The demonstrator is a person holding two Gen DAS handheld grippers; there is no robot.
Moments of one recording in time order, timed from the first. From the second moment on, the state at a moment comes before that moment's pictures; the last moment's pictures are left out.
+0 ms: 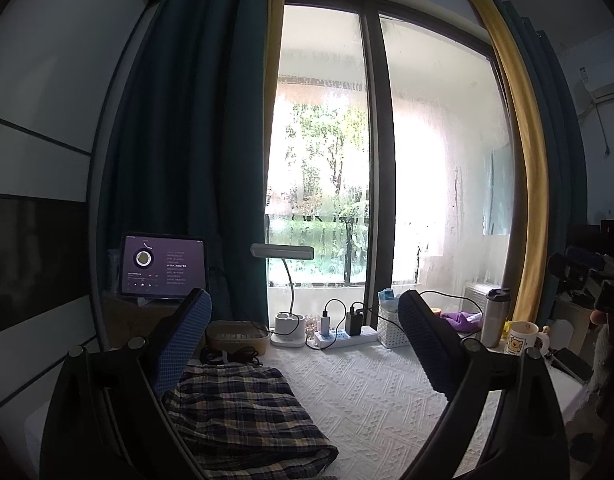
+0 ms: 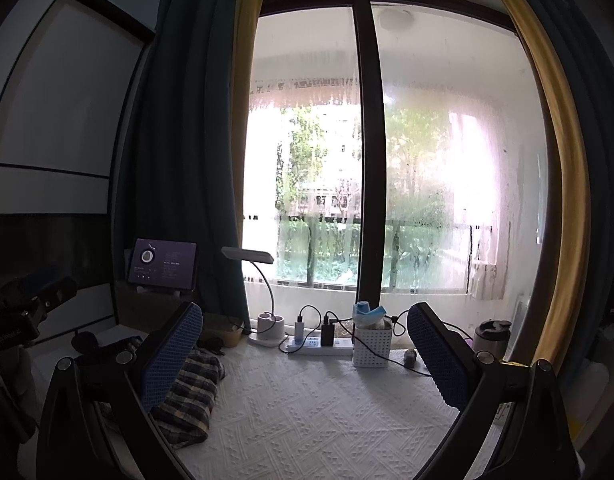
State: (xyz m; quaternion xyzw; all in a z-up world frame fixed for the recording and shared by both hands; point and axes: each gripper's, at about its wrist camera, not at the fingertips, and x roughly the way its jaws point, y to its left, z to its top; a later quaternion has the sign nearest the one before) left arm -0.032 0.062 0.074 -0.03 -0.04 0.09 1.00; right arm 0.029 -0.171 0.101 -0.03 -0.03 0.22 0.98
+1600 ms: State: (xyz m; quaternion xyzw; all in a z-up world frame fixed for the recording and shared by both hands) left arm -0.018 0.058 0.068 -0.01 0.00 0.09 1.00; right arm 0.037 -0.173 0.100 -0.03 -0.01 0.22 0.97
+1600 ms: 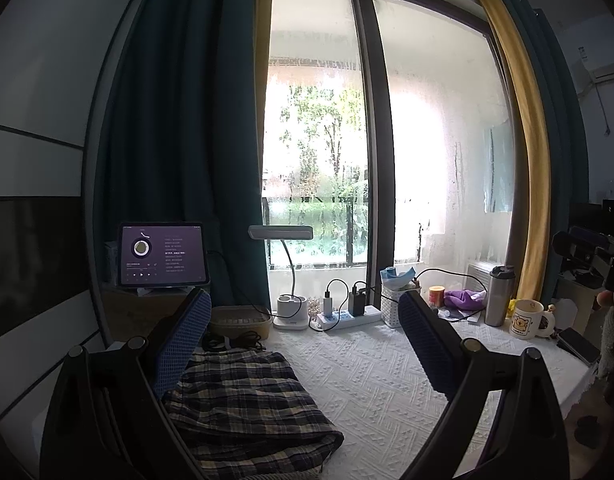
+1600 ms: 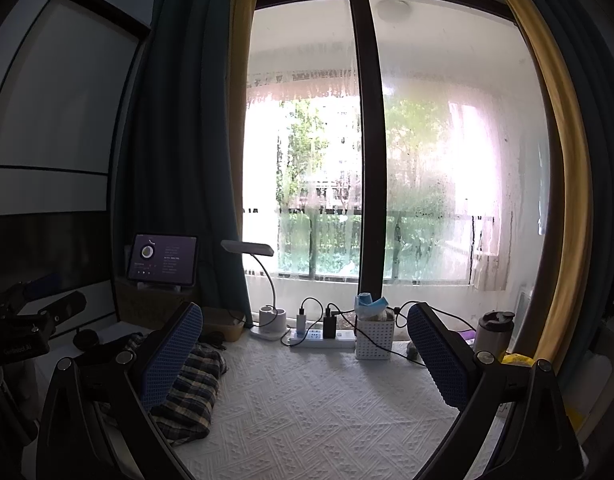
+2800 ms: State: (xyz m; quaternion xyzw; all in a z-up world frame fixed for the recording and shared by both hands) left arm -0.017 0.060 0.064 -0.01 0.01 0.08 1.00; right arm 0.044 -0.174 0.096 -0.03 0.00 0.23 0.97
